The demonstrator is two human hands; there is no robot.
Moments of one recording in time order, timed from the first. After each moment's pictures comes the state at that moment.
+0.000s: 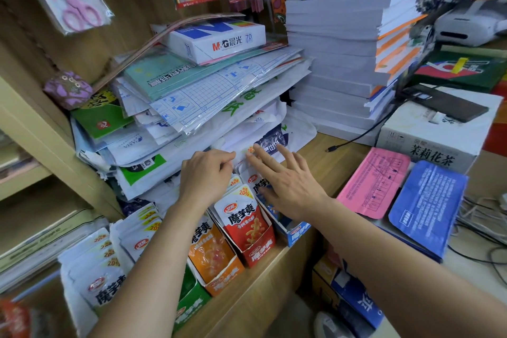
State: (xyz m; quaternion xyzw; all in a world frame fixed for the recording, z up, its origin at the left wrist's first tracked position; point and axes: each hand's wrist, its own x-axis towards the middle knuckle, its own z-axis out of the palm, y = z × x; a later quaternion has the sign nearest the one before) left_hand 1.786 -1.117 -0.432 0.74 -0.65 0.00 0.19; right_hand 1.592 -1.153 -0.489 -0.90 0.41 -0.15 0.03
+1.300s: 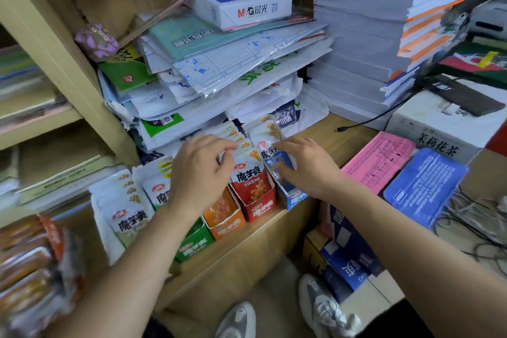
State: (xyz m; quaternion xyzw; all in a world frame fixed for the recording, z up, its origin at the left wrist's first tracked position) left_hand 1.774 -1.019 -0.427 0.66 -0.67 0.08 0.33; right_hand 1.566 -1.119 -0.466 -0.87 0.41 -0.22 0.17
